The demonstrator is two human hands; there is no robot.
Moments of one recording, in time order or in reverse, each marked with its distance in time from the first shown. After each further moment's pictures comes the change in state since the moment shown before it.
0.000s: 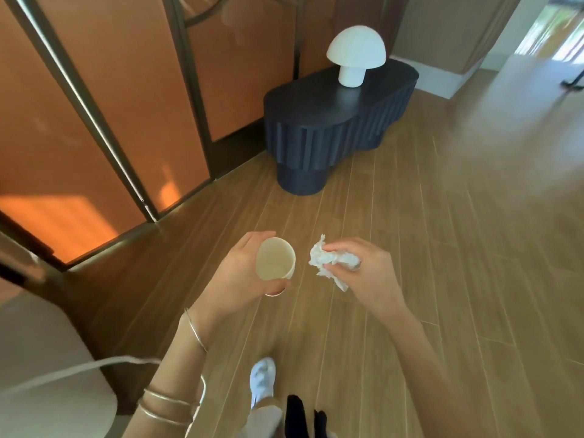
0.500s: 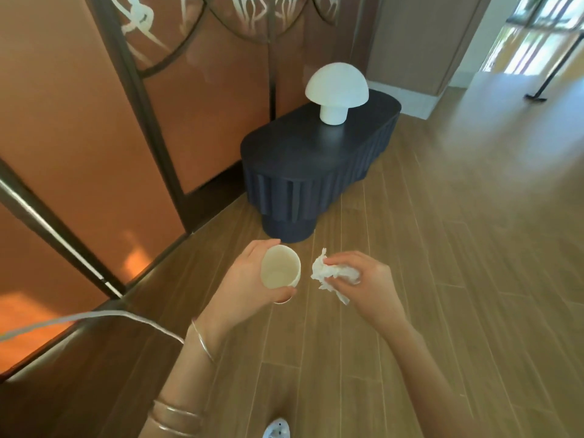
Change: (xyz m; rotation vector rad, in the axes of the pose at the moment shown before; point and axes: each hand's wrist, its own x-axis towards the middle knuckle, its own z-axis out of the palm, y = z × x) left_hand 0.326 -0.057 -0.022 0.049 -0.031 0.071; right_hand 0.303 0.061 0.022 -0.118 0.096 0.026
